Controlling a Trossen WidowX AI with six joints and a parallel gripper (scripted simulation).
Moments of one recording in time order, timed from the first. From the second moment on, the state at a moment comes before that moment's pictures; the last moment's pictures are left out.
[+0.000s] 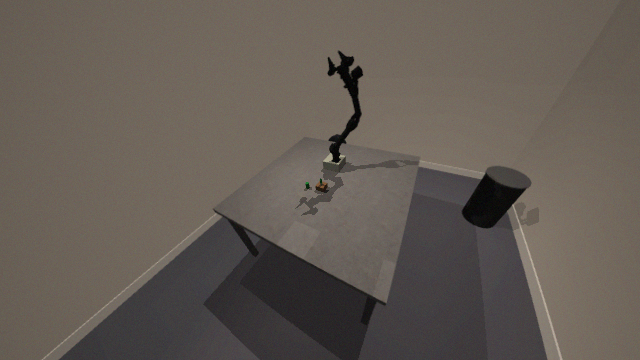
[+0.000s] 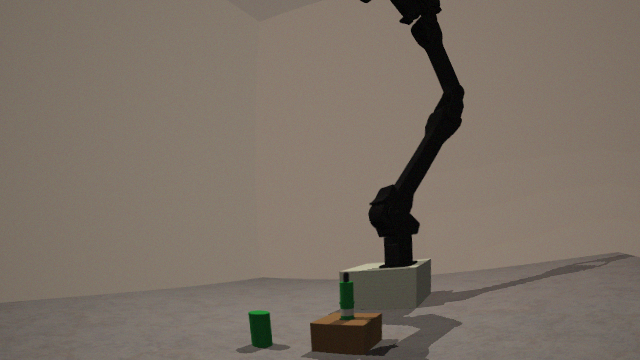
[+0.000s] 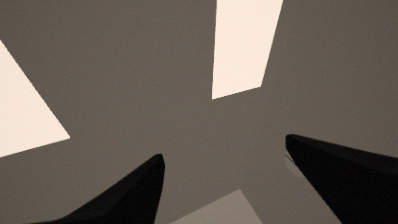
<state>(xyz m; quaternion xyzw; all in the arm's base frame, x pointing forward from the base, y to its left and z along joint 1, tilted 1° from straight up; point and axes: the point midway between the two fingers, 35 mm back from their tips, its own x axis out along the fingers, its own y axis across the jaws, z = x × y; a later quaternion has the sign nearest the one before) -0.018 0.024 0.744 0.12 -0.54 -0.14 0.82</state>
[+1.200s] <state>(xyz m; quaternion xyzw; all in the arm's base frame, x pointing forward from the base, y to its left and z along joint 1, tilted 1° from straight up) 0.333 -0.184 0.461 -0.06 0.14 -0.23 0.96</state>
